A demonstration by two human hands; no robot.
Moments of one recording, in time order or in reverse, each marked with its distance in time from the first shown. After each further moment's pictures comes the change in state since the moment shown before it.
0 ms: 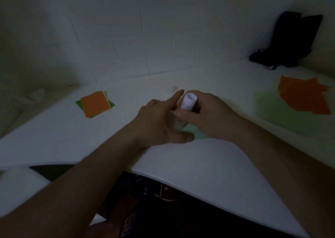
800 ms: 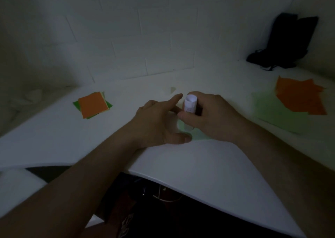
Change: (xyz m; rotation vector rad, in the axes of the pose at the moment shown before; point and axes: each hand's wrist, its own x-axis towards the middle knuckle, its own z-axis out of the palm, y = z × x) left_hand 0.006 -0.010 0.004 0.079 -0.017 0.033; right_hand -0.007 -0.004 -0.010 -0.207 0.026 -0.038
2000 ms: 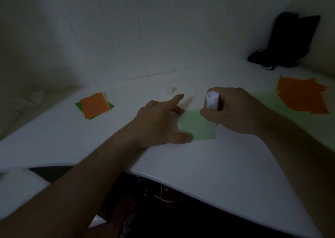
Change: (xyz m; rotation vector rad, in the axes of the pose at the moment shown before) left_hand -0.003 -0.003 -0.001 -0.023 -0.002 -0.010; right_hand -0.005 0.032 -0.036 -0.229 0.038 -0.009
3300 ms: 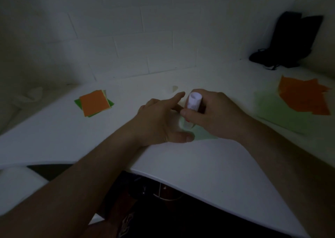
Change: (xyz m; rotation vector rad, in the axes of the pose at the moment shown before) left_hand 0.004 0.001 0.001 -0.014 0.008 -0.004; right_hand 0.008 -0.032 0.031 0.193 -0.022 0.017
